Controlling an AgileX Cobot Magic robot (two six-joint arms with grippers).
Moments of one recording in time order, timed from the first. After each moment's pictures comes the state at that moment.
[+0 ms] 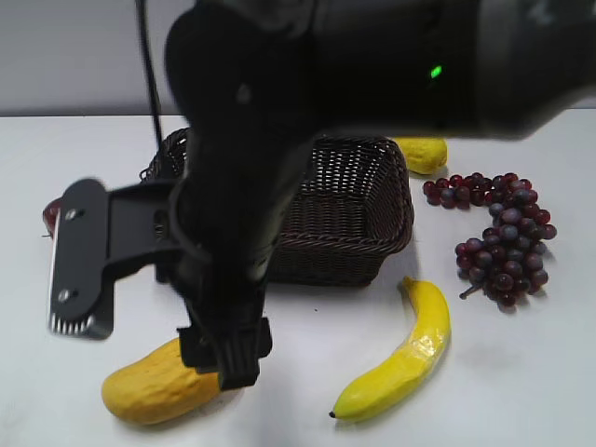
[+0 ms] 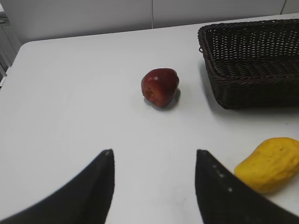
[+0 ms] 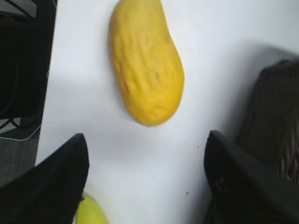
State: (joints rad) left arm -0.06 -0.01 -0.51 -0.16 1.05 0.23; right arm 1.05 1.89 -1.42 0.07 0.89 -0.84
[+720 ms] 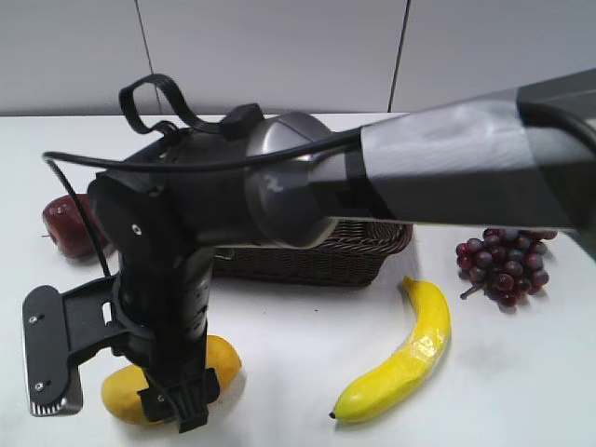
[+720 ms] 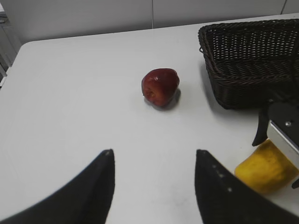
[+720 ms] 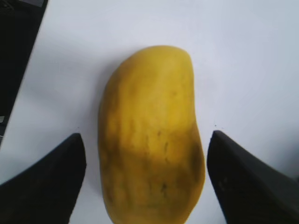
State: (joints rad) left arm -0.06 -0.01 -0.51 -0.16 1.05 0.23; right arm 1.08 2.17 -1.56 0.11 0.81 -0.99
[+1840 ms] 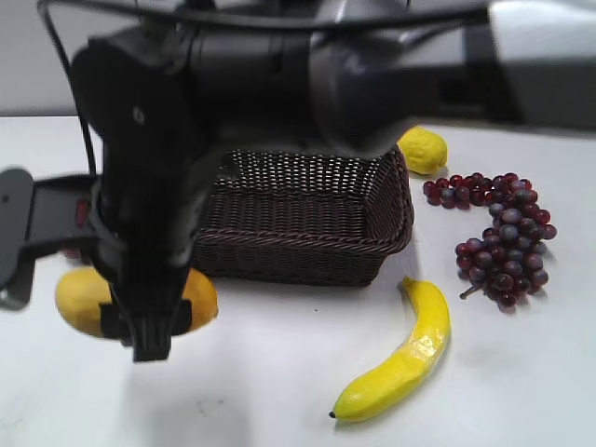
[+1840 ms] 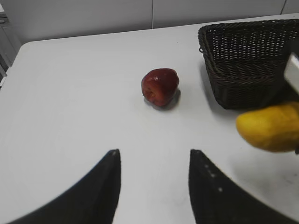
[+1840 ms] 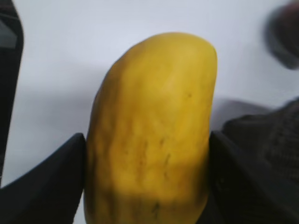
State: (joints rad) left arm -0.06 -0.01 -0.51 -0.16 1.05 0.23; right arm 1.07 2.01 -1.63 0.05 0.86 -0.75
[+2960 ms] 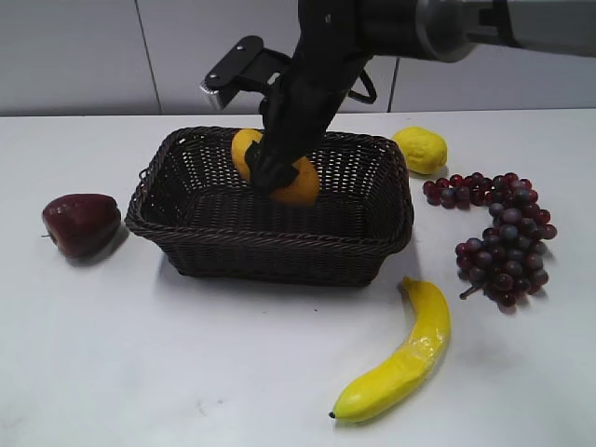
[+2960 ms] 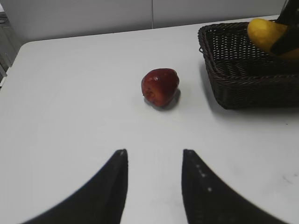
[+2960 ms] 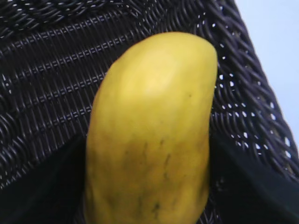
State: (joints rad) left arm -0.06 -0.01 -0.51 -0.16 1.05 0.23; right arm 0.64 2.20 -1.79 0.08 0.75 -0.54
